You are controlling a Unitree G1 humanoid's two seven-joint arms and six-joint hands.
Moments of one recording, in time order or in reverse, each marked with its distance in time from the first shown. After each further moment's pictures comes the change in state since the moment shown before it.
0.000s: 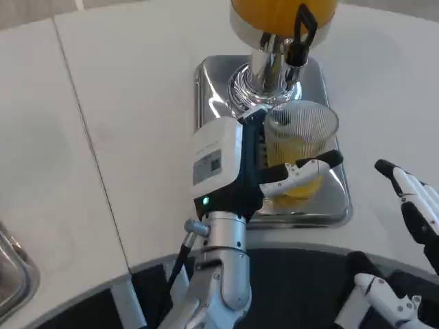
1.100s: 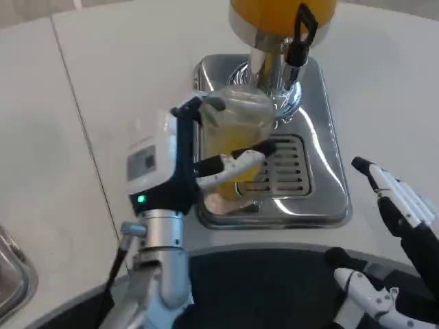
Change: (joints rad) left arm 0.082 0.205 0.077 -0.124 0.023 -0.040 0.054; right arm -0.084 -0.018 0.073 0.021 -0.019 0.062 0.032
